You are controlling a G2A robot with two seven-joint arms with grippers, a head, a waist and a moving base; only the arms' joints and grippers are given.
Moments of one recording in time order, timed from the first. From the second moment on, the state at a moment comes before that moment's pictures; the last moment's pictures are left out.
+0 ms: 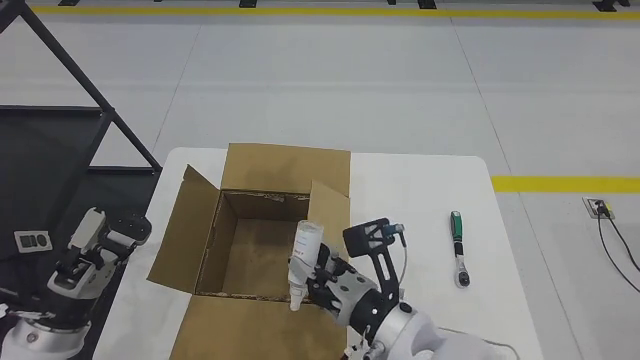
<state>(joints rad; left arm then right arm) 1.60 -1.18 -2.01 -2.12 -0.41 -0.20 -0.48 -1.09 -1.31 0.91 -2.27 -0.80 0.49 0.75</state>
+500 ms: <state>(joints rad) 1.65 -1.18 -2.10 -2.09 -0.49 -0.23 -0.45 -0.90 -1.38 0.63 -2.15 -1.19 0.62 0.87</state>
